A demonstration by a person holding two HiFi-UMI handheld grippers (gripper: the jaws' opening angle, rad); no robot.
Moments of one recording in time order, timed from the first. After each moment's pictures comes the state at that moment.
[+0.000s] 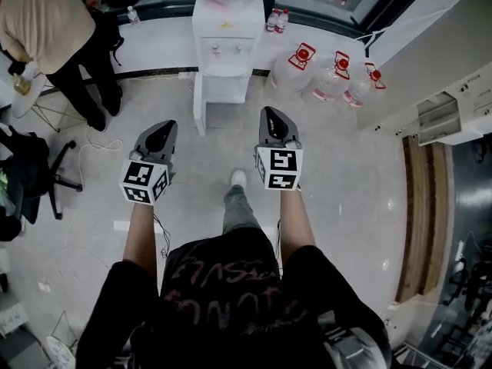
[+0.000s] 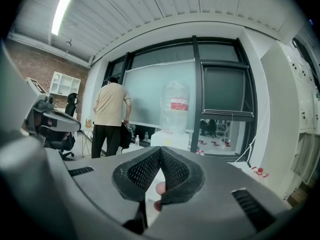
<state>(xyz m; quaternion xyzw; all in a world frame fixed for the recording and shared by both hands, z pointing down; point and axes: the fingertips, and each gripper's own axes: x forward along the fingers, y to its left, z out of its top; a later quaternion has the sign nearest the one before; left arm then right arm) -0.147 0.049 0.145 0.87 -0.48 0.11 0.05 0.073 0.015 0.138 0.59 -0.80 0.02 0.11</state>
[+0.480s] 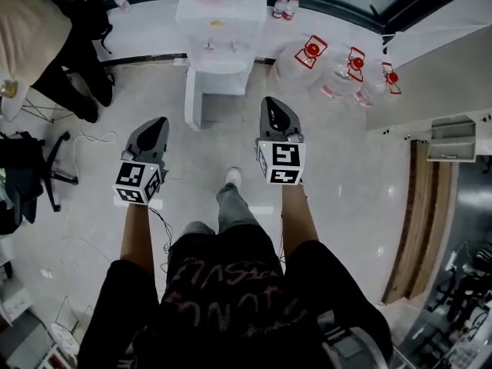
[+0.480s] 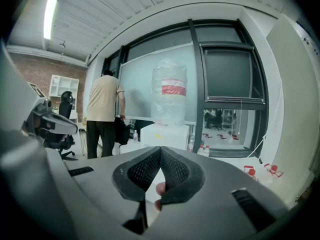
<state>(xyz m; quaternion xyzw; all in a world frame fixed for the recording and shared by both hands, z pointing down) -0.118 -0.107 0.205 0.85 -0.50 0.15 0.10 0.117 -0.160 0.193 0.56 -0.81 0.06 0.13</state>
